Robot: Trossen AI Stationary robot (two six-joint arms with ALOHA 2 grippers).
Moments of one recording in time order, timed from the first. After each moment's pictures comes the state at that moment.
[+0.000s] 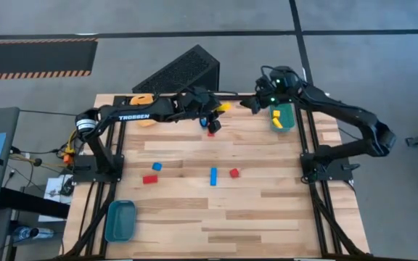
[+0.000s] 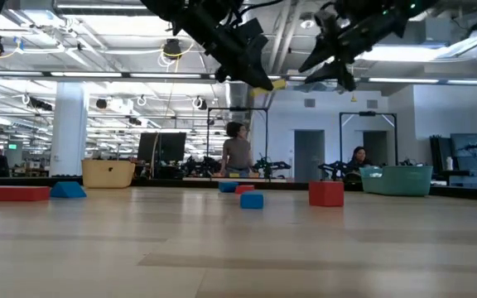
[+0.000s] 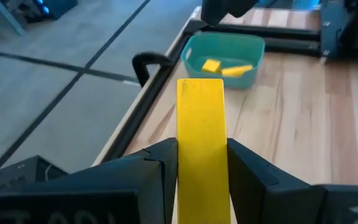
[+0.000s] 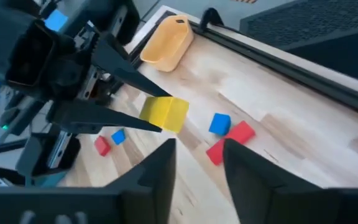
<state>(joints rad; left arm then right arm) 0.31 1.74 1.42 -0.22 -0.14 0.08 -0.67 1.25 1.06 -0.34 -0.38 0.43</state>
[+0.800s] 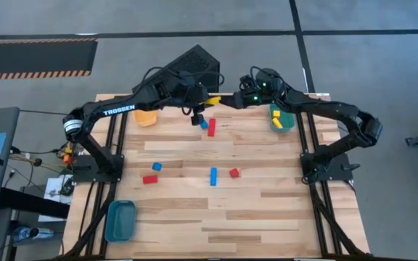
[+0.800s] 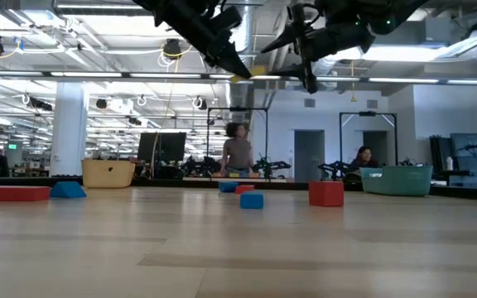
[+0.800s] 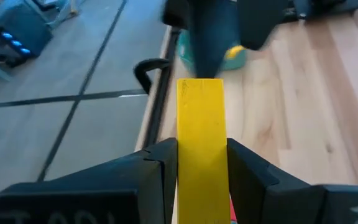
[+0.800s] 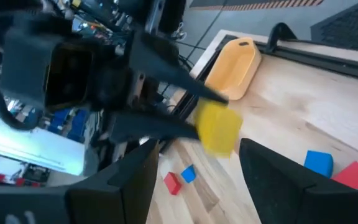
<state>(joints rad) 0.44 1.62 1.42 -0.36 0.08 0.42 -0.58 1.43 1.07 0.07 -0.44 0.75</state>
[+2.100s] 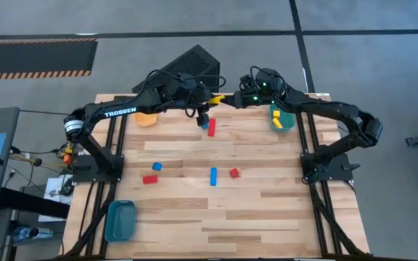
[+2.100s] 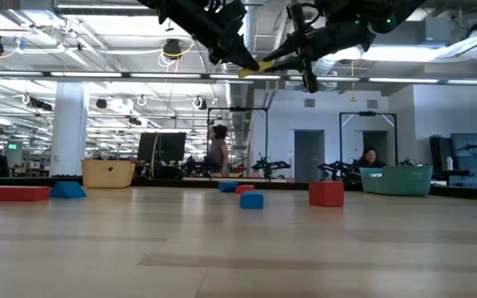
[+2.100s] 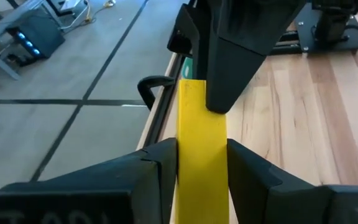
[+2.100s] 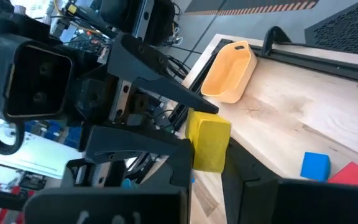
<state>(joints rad) 0.39 1.62 1.42 -0.28 0.02 0.29 -0.58 1.42 1.08 0.02 -0.38 0.73</state>
